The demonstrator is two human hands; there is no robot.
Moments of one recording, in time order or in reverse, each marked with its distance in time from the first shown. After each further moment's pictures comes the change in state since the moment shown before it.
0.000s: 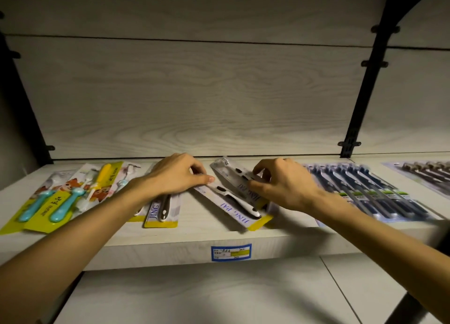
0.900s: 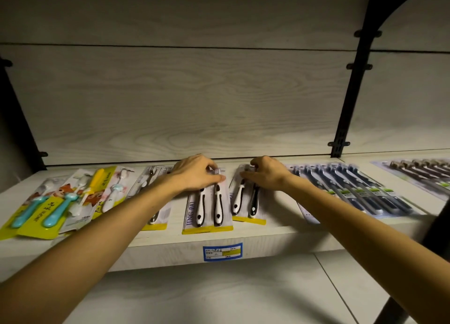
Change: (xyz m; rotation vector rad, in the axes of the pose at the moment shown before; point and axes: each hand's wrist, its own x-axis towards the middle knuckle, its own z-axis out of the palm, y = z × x) left_hand 0.036 0.036 0.025 0.057 -0.027 -0.033; right_hand 0.054 0.032 0.031 0.150 -0.149 0.230
